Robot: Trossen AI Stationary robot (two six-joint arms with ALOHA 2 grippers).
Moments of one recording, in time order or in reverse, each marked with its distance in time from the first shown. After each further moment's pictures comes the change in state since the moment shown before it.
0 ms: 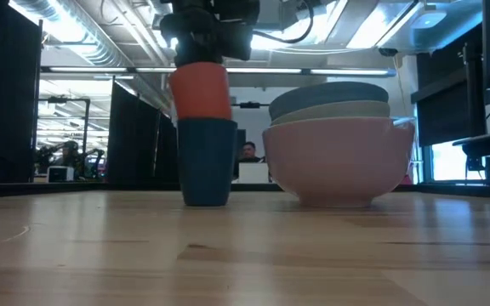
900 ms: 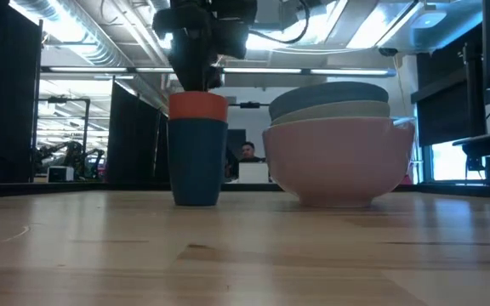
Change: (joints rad) left arm 0.006 -0.005 0.052 -0.099 -0.005 0.001; right arm 0.000 0.000 0.000 0.005 -0.001 0.001
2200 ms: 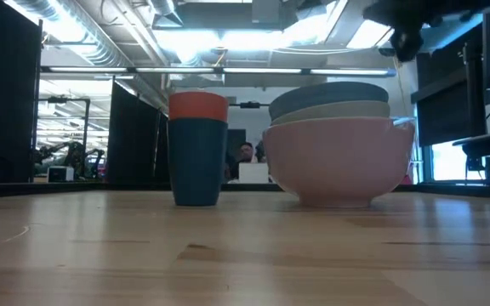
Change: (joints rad) left arm 0.069 -0.819 -0.186 0.143 -0.053 -0.220; right arm -0.911 -0.930 -0.422 1.026 -0.244 -1.524
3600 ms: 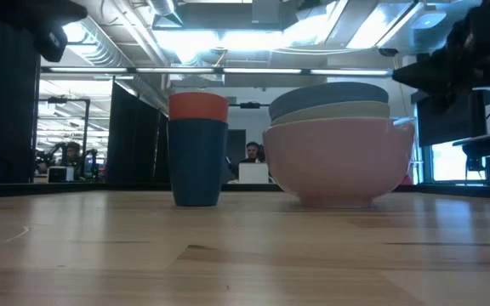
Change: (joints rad) left arm -0.019 -0.948 -0.967 0.581 0.022 -0.172; right arm -0.130 -0.524 -0.470 0.070 -0.008 -0.107
